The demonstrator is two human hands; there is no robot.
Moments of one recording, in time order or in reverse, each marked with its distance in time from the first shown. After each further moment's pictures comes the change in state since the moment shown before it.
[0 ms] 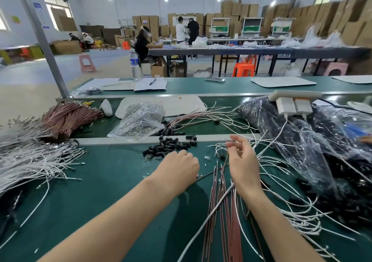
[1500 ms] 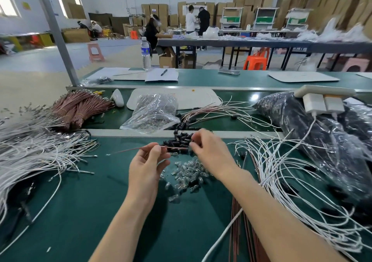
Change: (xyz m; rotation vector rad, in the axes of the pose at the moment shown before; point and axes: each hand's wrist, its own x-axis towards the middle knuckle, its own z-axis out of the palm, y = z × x) left_hand -0.054 -0.049 0.048 -2.185 0.810 -0.942; right_hand 0.015 -0.027 0.101 -0.546 -0.472 -0.315
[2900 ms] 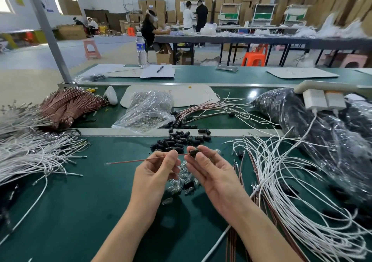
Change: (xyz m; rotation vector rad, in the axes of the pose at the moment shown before) left_hand -0.023 -0.011 0.011 0.268 -0.246 0.113; right_hand -0.063 -0.002 0.003 1.732 -0.054 0.385
